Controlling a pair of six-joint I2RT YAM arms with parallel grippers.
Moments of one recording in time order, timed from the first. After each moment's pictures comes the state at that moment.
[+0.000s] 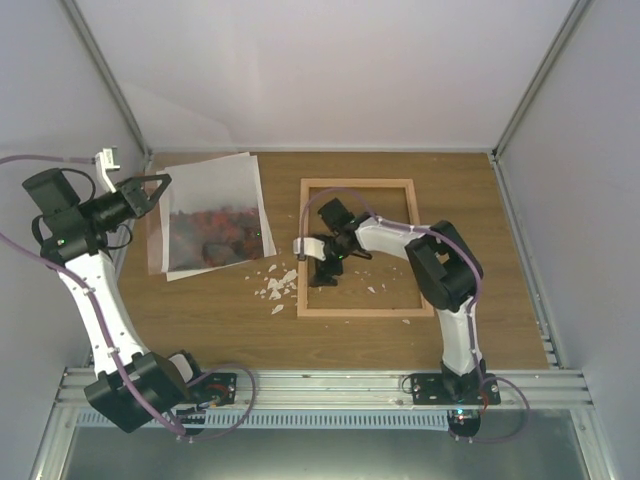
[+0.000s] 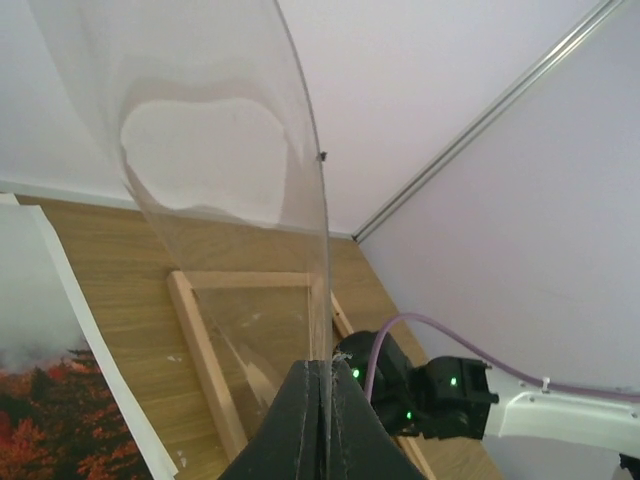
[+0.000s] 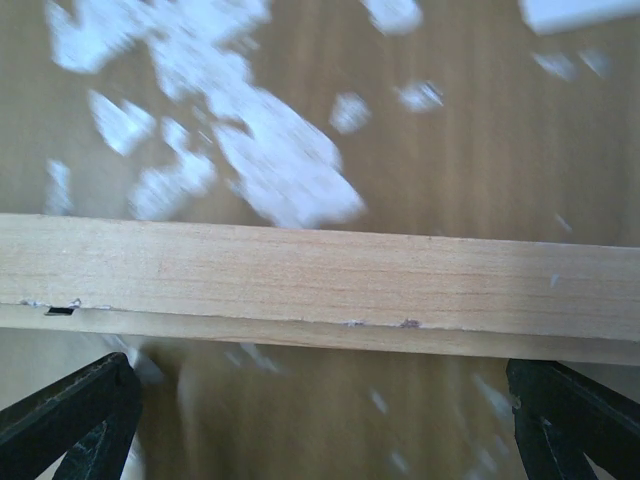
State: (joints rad) left arm 0.59 1.14 1.28 -0.60 1.26 -0.23; right arm 0.63 2.07 1.36 -0.51 -0.47 -0.90
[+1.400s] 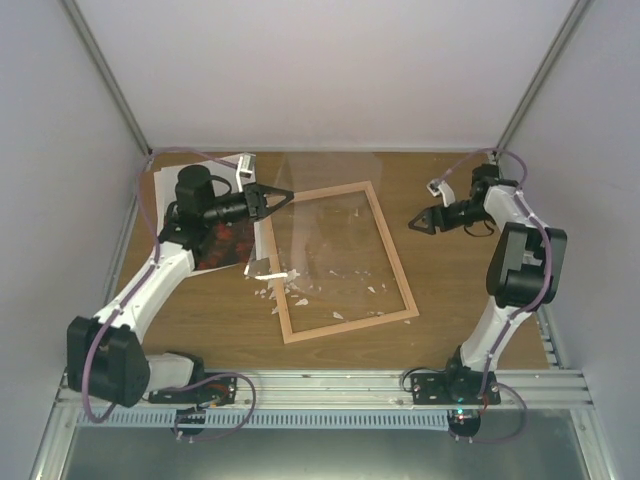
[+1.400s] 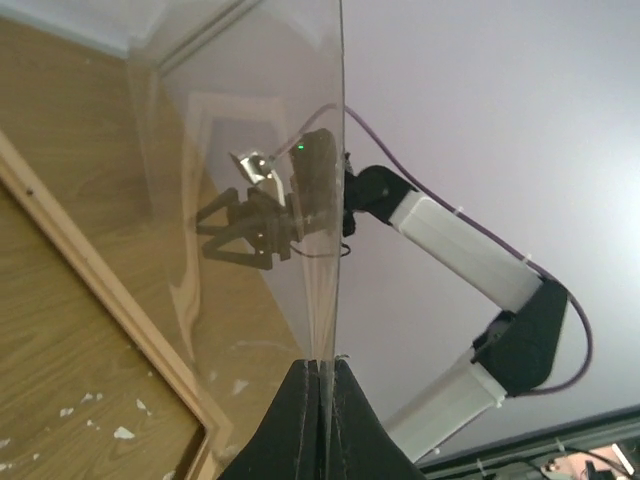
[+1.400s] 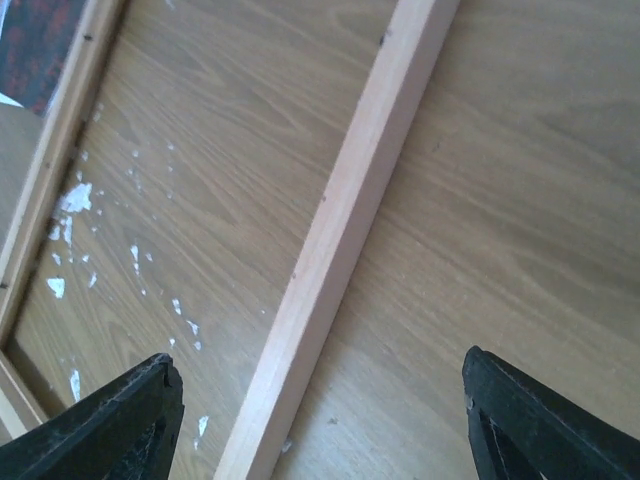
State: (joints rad) left arm -0.22 1.25 0.99 0.14 0.97 -0.88; right arm -0.18 1.90 1.44 -0.94 -0.82 -0.61
